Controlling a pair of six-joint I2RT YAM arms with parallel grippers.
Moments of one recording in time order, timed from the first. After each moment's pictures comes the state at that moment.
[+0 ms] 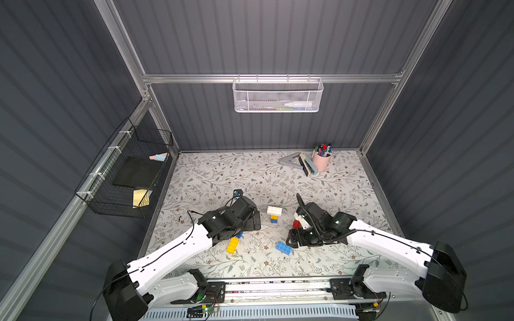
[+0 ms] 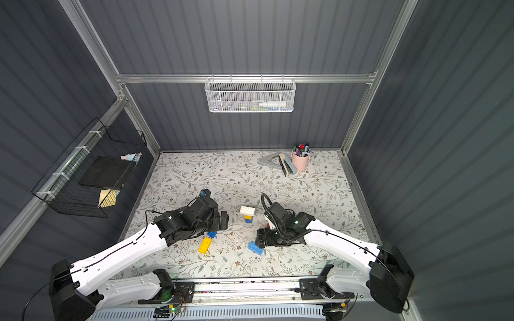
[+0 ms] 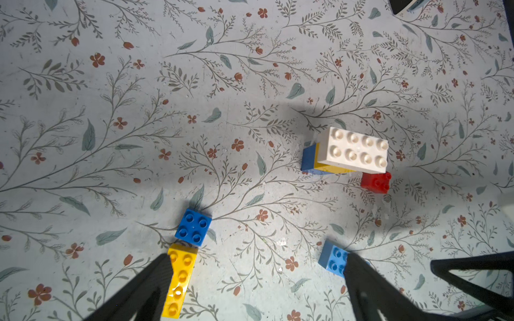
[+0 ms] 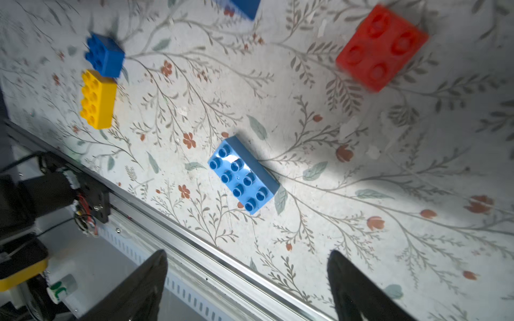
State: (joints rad) left arm -0.86 1.12 0.92 -0.76 -0.24 -0.76; right arm 0.91 1.26 0.80 -0.73 -0.22 0.68
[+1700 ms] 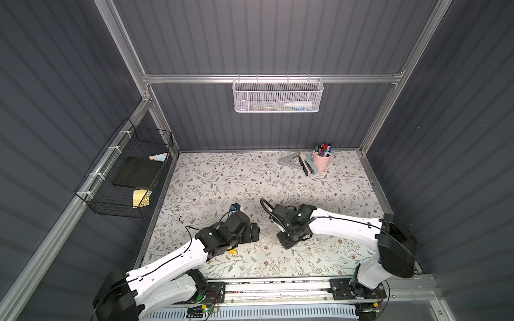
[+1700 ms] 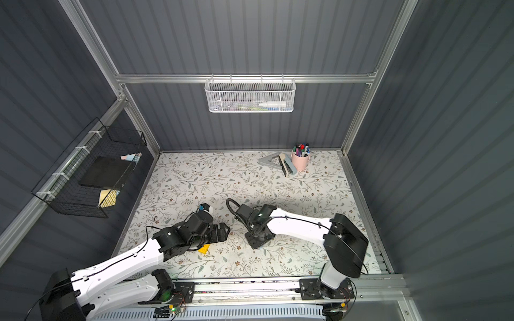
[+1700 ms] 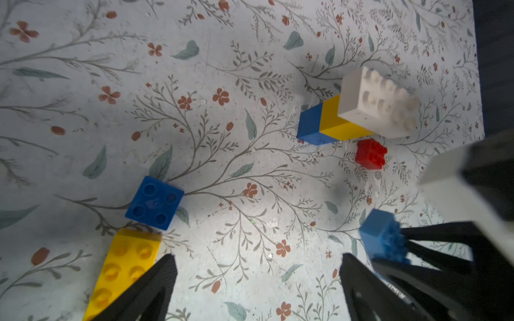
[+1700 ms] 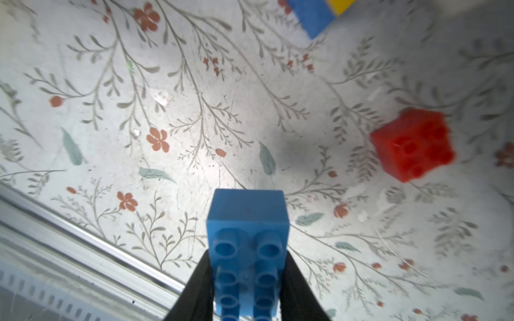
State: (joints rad) left arm -0.86 1.04 0.61 -0.49 -0.08 -0.86; right arm 1.06 1.55 1.12 -0.93 0.02 0.41
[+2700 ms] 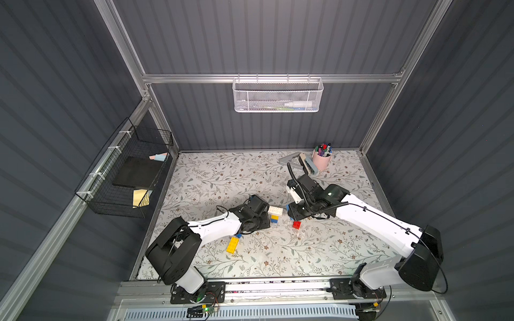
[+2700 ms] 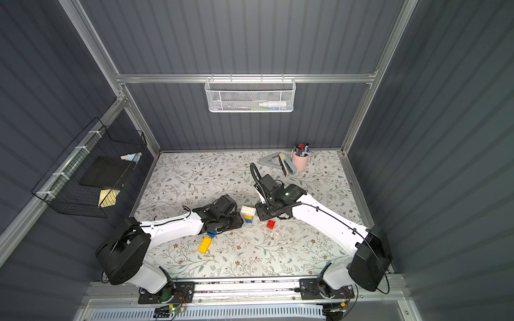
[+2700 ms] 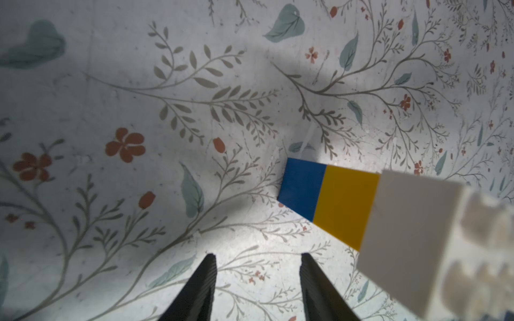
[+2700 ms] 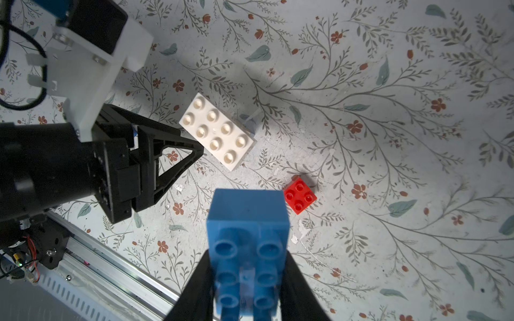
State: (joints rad) left arm -0.78 1.57 0.85 -0.29 0.05 -0.86; right arm 0.82 1.43 1.25 -0.92 -0.02 0.36
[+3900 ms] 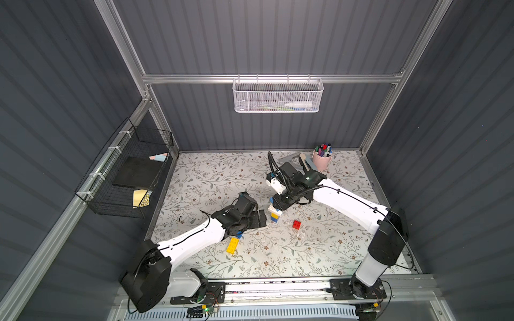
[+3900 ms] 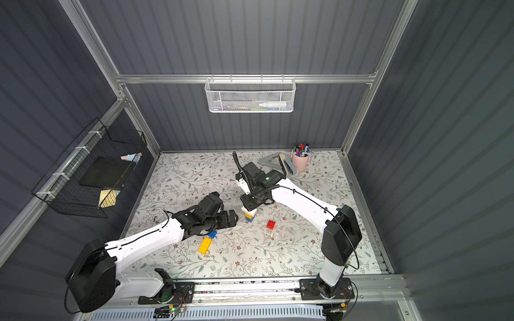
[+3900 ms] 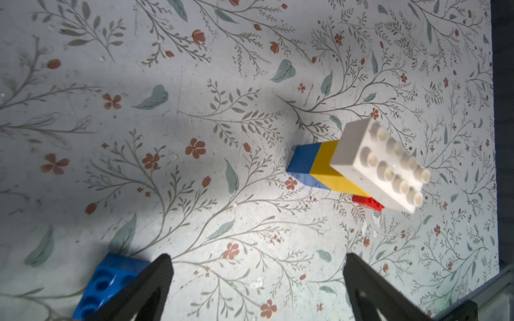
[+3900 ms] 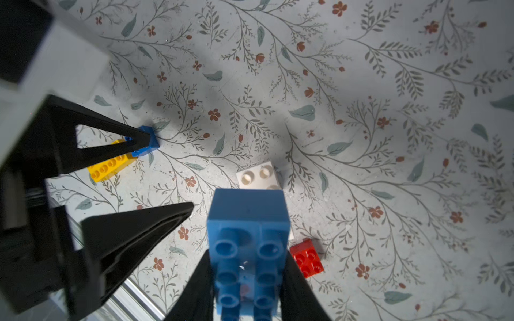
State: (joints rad) left arm -0.73 1.26 0.77 -0.42 0.00 -0.76; right arm 0.82 1.74 1.56 -0.96 -0.09 0.06
